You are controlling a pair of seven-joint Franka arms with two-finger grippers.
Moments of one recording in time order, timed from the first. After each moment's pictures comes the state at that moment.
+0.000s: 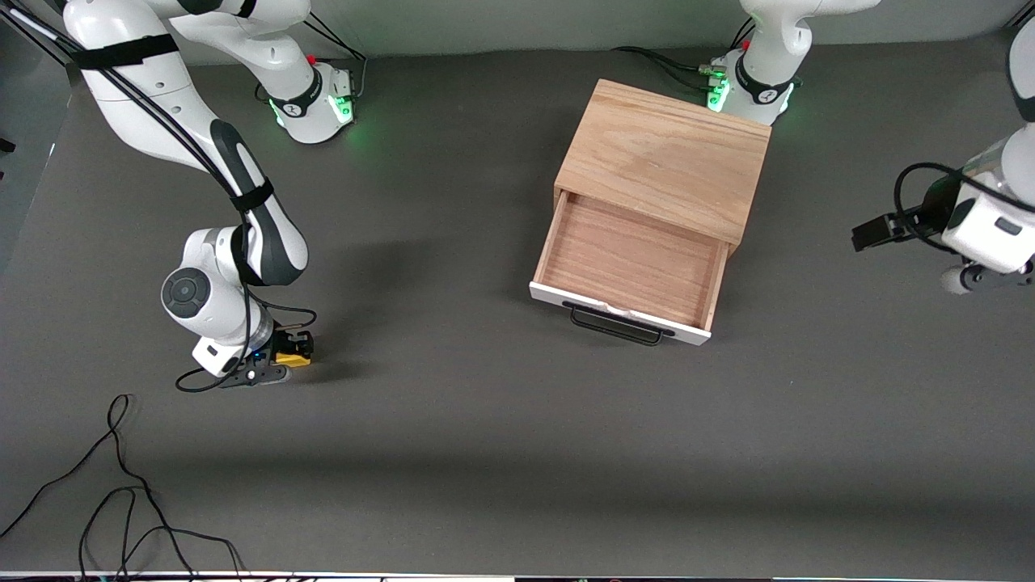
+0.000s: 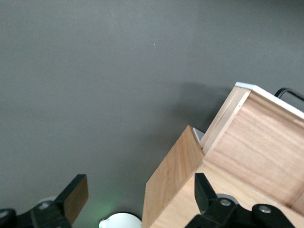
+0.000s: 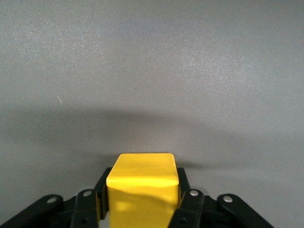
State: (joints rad) left arm 0.02 0.05 -0.07 -1.61 0.00 1.50 -0.21; right arm 0.20 0.51 -0.13 -2.04 0.03 2.57 -0.07
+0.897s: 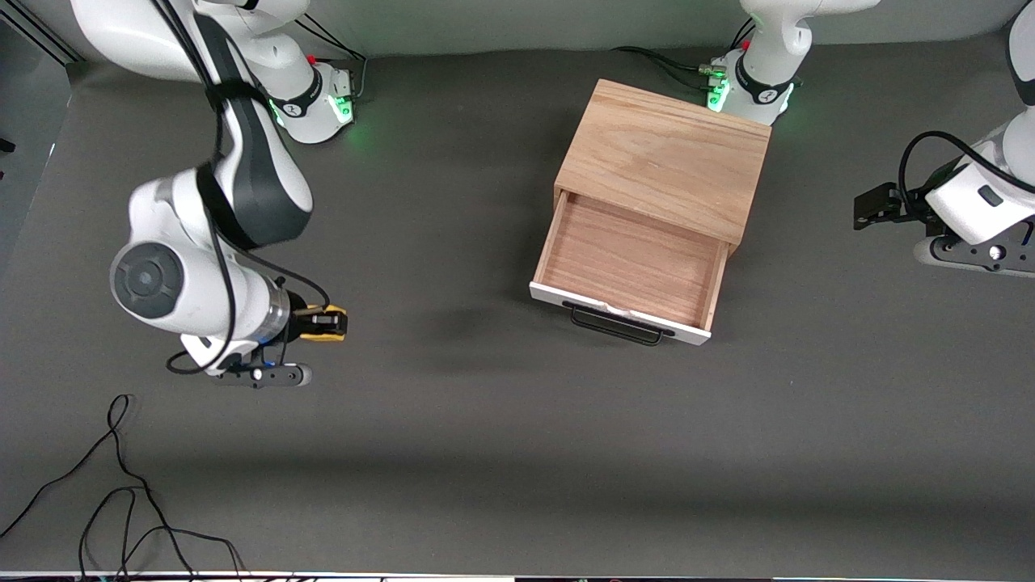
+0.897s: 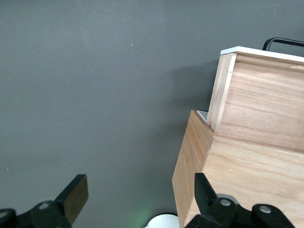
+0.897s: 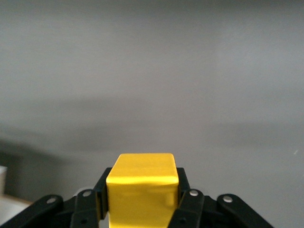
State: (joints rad) left arm 0.02 0.02 -0.07 -1.64 0.01 1.51 0.07; right arm 0.40 0.44 -0.12 -1.37 0.16 1.67 0.33
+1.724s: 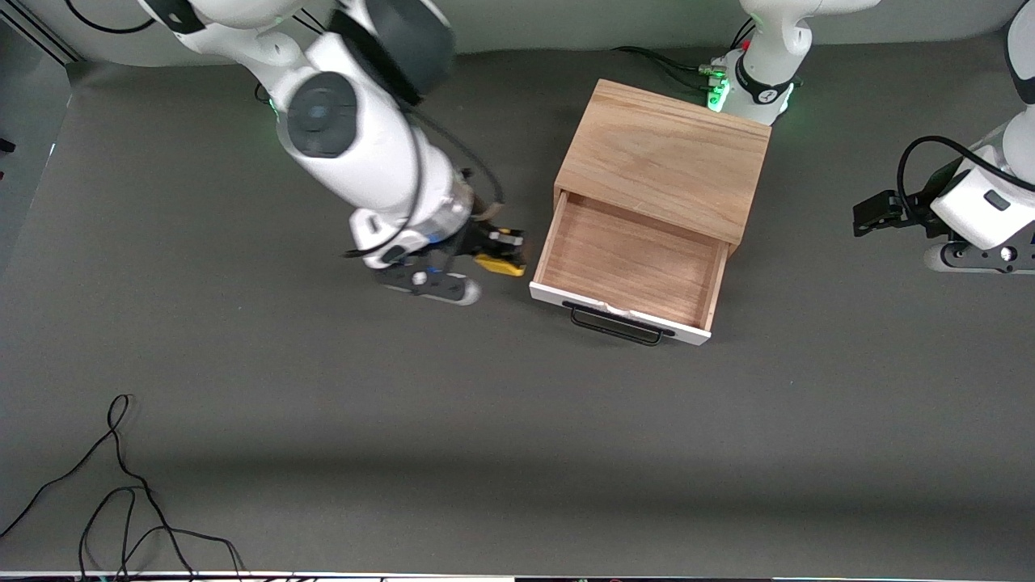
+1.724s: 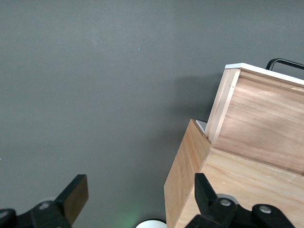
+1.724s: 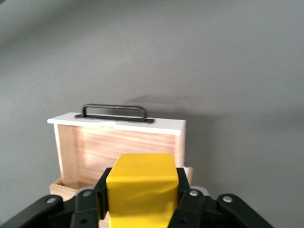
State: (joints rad) left arm 0.02 0.02 -0.08 -1.64 0.01 1.53 -0.02; right arm 0.61 0.59 0.08 -1.02 0.24 1.76 0.97
